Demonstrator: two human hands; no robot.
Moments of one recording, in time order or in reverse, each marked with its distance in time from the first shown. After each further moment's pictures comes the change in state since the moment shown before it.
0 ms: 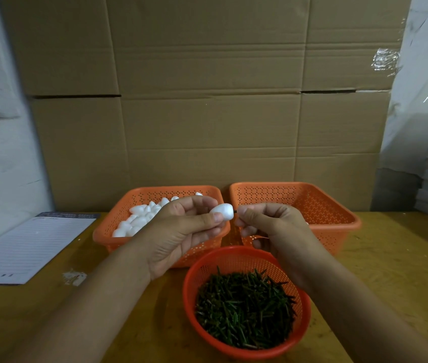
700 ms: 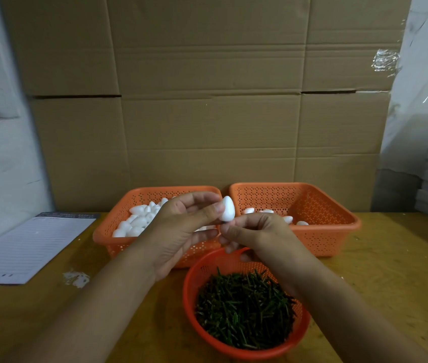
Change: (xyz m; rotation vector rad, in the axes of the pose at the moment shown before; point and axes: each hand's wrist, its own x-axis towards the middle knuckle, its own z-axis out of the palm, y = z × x) left_hand -0.002 -0.001 0.006 0.124 0.041 0.091; right_hand -0.005 0.004 0.013 -0.193 -0.141 0.008
